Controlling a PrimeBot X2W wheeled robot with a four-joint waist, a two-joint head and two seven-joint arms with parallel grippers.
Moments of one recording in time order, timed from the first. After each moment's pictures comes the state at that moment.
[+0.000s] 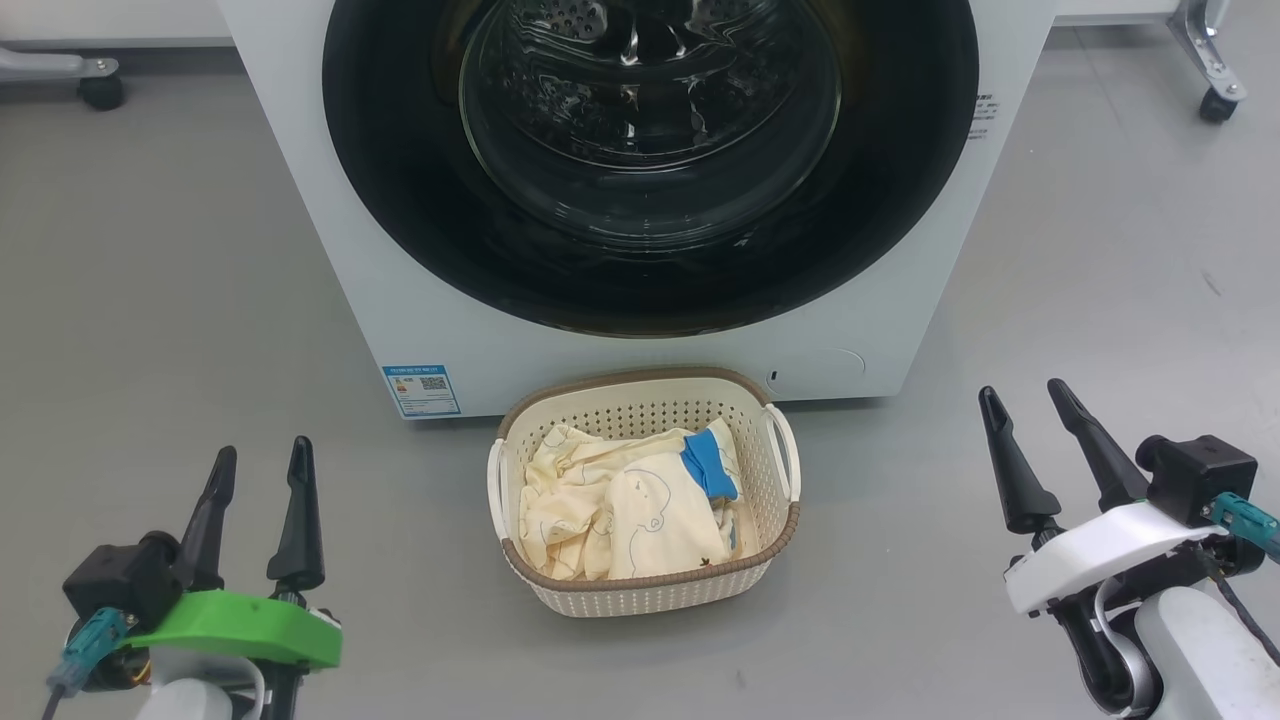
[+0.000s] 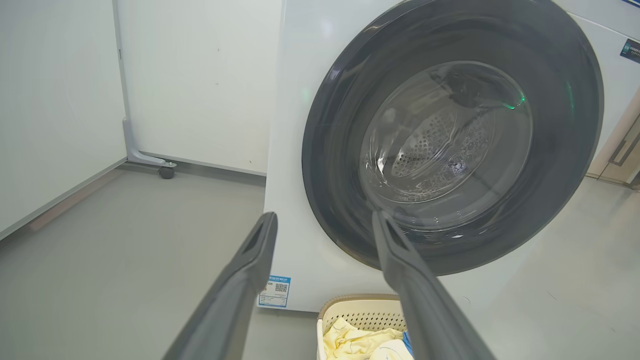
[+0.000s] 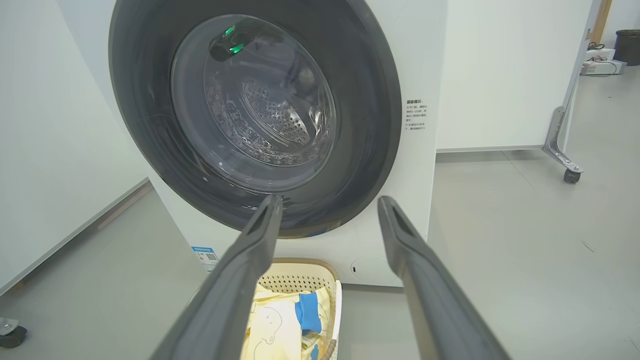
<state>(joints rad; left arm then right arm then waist) -0.19 0.18 -0.25 0.23 -0.48 -0.09 -0.25 -0.15 -0.32 0.34 0.23 0.57 0.10 -0.25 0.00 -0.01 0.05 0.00</state>
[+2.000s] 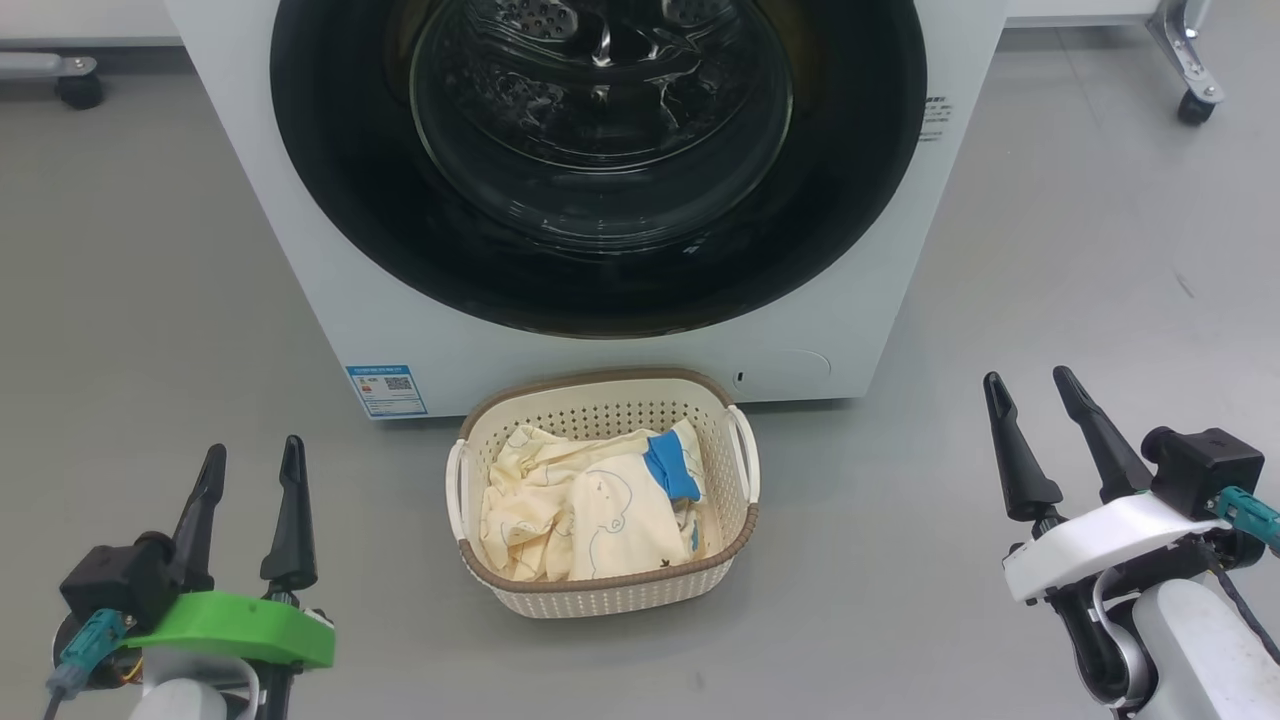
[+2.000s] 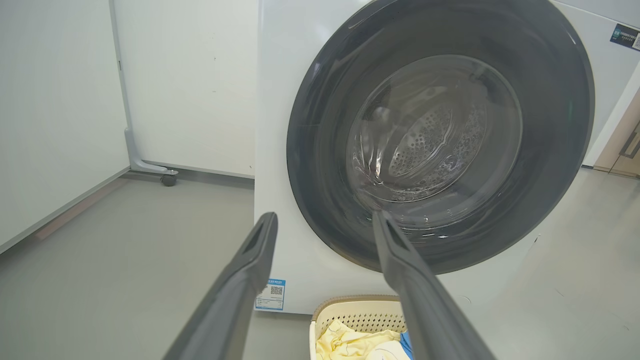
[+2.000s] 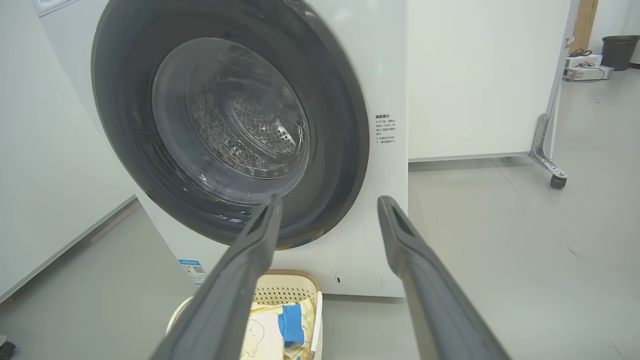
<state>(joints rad) -0.19 0.15 -0.19 0.24 -0.40 -0.11 -0.25 -0.15 -0.28 0.29 0.23 0.53 0.12 -0.25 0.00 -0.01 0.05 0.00</state>
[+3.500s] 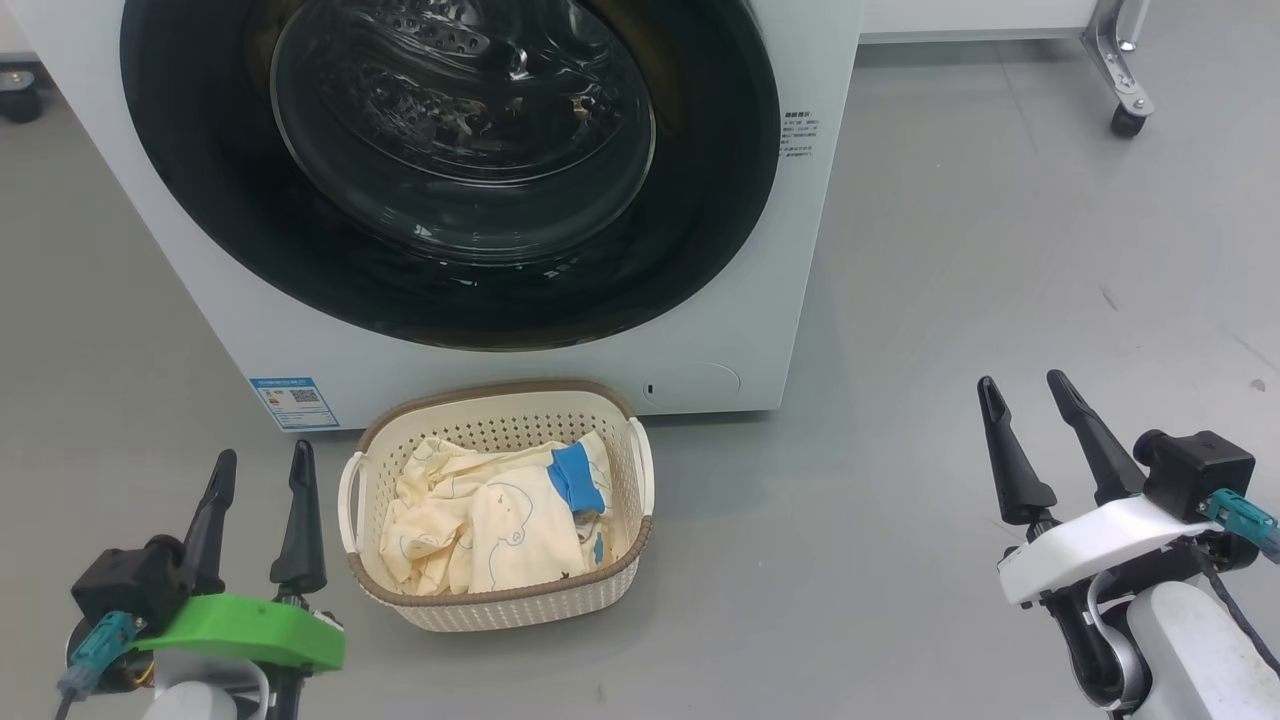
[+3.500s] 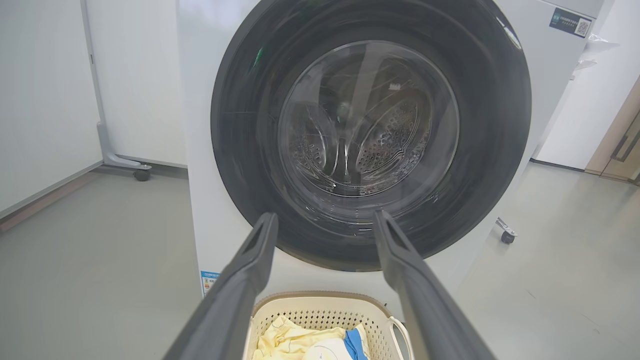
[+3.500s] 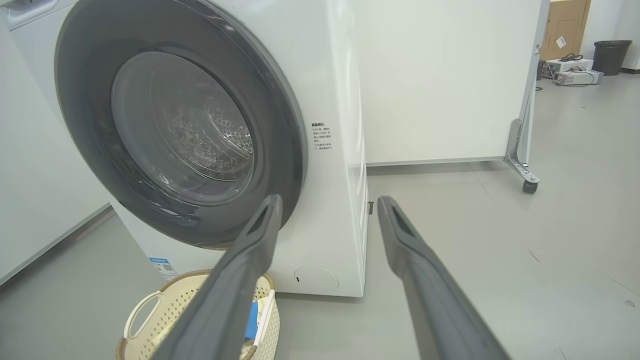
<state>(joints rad) -0.19 0.14 -0.19 0.26 -0.39 -0.12 -0.25 -0.15 -0.27 0.29 0.24 0.52 0.12 -0.25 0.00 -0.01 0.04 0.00</state>
